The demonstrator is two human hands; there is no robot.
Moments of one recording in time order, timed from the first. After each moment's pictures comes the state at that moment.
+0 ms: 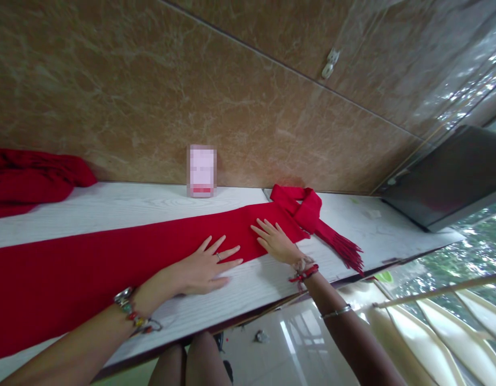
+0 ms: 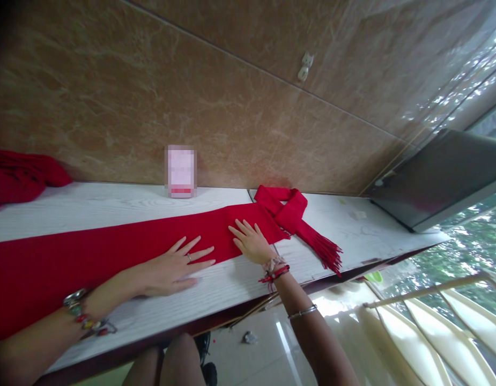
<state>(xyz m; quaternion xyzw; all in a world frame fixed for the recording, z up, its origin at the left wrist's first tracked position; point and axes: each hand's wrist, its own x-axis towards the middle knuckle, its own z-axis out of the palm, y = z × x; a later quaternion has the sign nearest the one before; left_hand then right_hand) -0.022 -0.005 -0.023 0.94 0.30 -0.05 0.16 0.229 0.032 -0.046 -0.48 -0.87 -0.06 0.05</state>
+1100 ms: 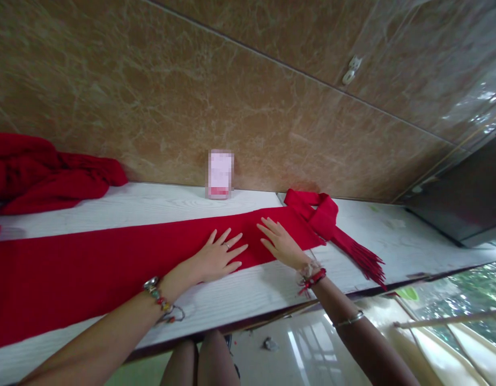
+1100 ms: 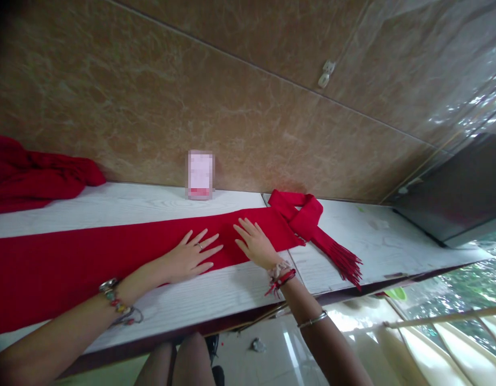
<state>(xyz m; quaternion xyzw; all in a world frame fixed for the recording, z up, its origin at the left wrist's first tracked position) -0.026 0.010 -0.039 0.90 0.41 0.02 0.12 0.208 0.042 -0.043 -0.45 -0.88 -0.05 0.12</state>
